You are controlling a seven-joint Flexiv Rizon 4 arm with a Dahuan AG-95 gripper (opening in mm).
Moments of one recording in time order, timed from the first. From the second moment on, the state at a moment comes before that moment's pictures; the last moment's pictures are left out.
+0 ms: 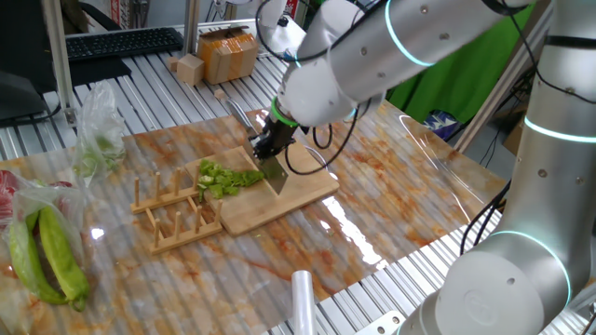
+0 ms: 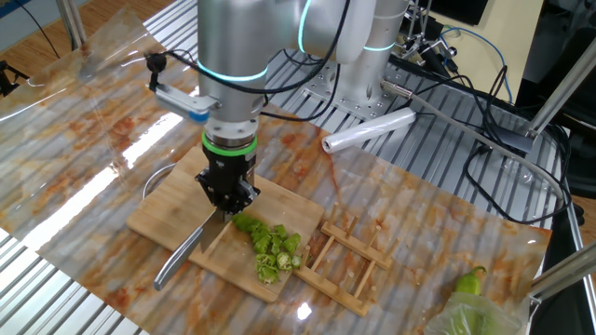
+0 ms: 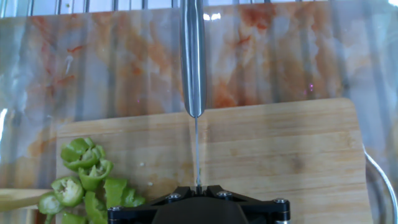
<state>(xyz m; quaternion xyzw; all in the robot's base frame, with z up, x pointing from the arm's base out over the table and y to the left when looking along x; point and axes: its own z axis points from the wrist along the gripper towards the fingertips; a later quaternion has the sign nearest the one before) 0.576 -0.033 0.044 0.00 1.00 0.04 0.09</state>
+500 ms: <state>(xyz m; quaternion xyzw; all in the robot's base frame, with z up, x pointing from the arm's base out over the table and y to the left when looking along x) 0.579 -0.027 0.064 -0.01 1.00 0.03 0.04</state>
